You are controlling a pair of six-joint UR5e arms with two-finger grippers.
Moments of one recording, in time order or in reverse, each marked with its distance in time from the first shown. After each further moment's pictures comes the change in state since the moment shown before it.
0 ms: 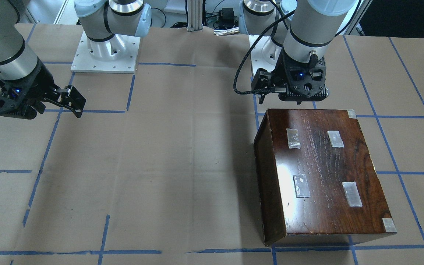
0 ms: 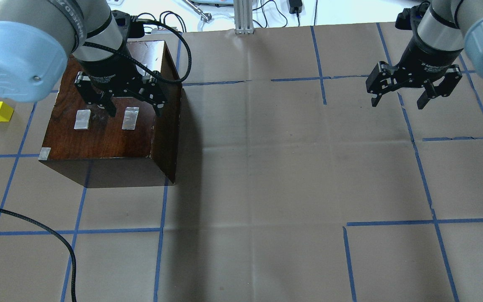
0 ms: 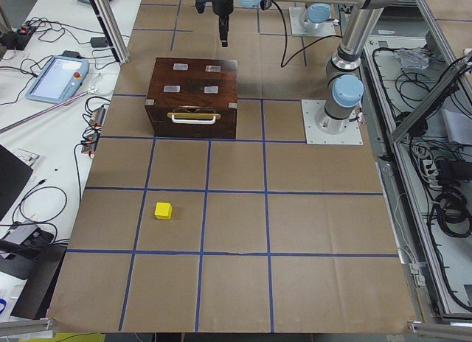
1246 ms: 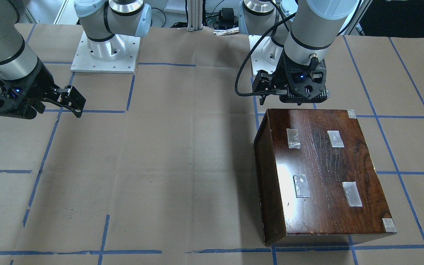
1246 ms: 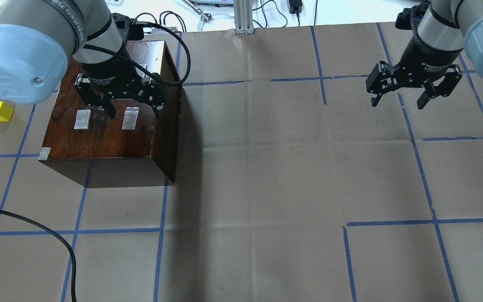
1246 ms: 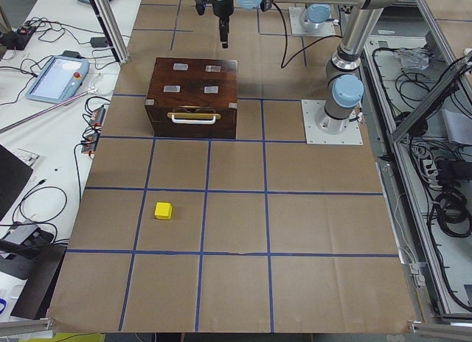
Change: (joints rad) left arm 0.006 0.000 -0.013 0.007 0.001 0.002; right arm 0.000 0.000 0.000 0.000 0.000 0.000
